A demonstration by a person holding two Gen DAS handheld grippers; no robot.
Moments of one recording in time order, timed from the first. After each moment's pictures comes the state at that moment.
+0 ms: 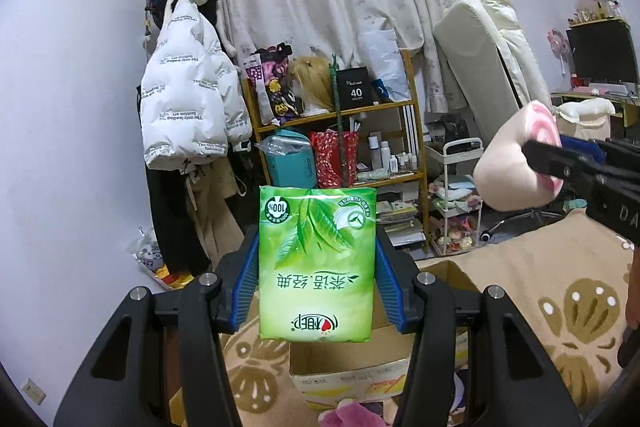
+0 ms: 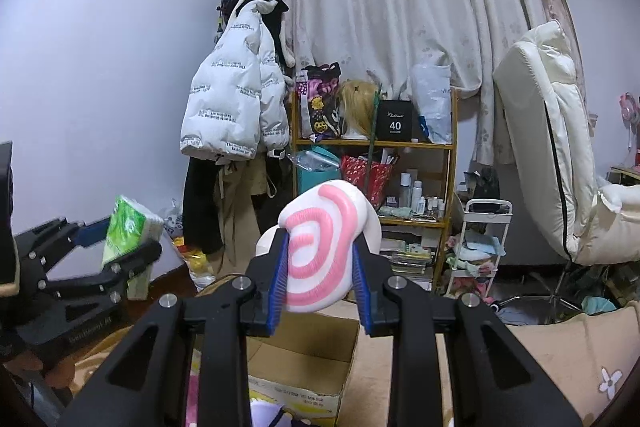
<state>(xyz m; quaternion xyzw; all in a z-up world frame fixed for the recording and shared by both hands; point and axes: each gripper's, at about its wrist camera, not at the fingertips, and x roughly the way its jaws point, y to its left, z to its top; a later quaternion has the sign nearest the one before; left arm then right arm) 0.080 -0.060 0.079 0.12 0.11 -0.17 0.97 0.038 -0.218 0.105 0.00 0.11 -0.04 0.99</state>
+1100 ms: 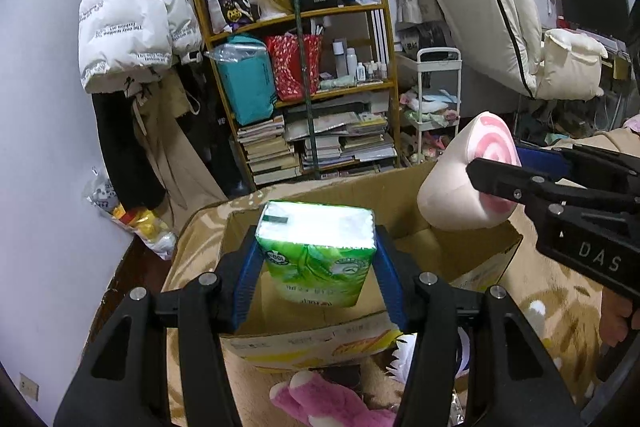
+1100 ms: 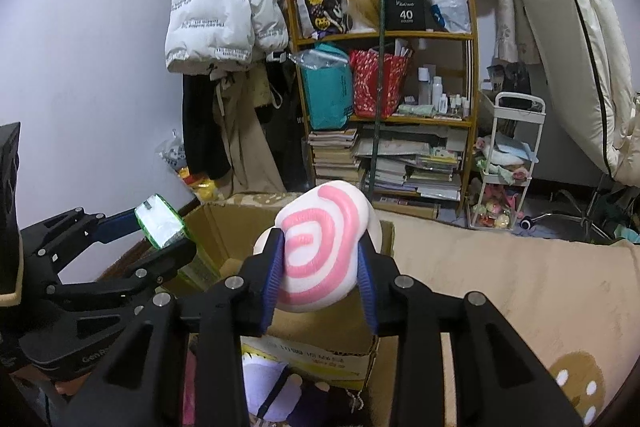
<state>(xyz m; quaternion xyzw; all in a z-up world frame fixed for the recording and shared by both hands) 0.140 -0.094 -0.020 0.15 0.26 -0.21 0.93 0.113 -0.239 -0.004 0.06 0.26 -0.01 0.96</state>
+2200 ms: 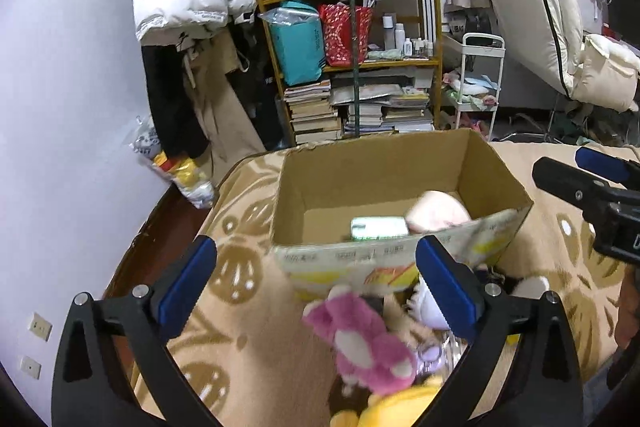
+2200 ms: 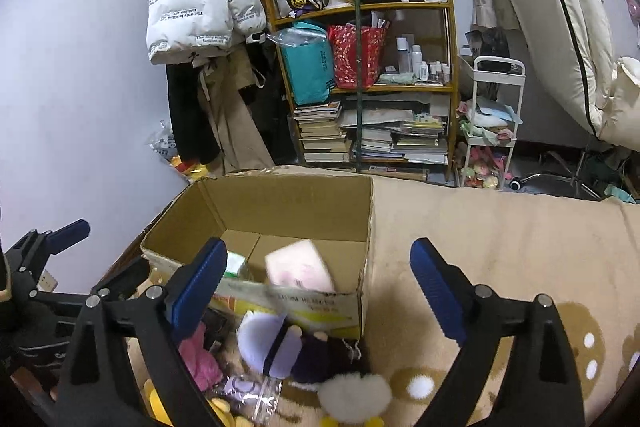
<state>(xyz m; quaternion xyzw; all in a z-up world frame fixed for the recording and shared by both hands) 0.097 -0.053 -0.009 0.13 0.32 -0.12 0.93 0.074 -0.249 -0.002 0.10 0.30 -0.03 0.95</state>
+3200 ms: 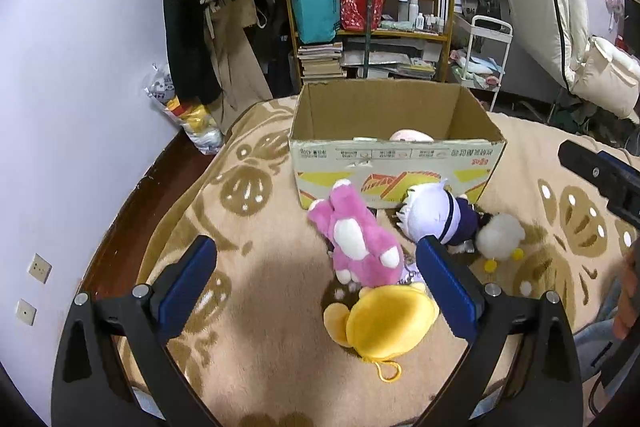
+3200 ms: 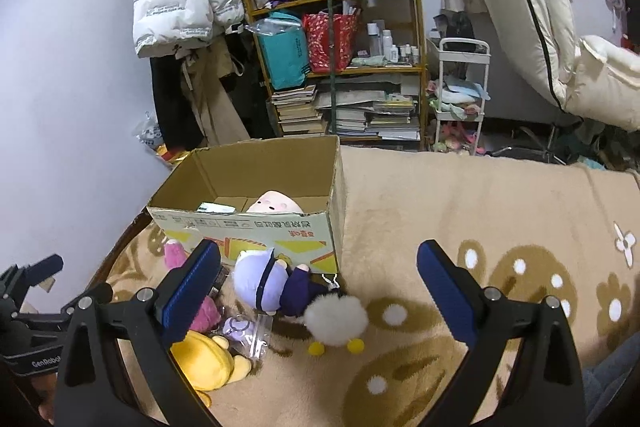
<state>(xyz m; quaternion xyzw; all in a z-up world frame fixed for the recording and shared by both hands) 0.034 -0.022 -0.012 0.09 0.39 -0.10 0.91 0.006 -0.250 0.005 0.12 0.32 -0.08 0.93</state>
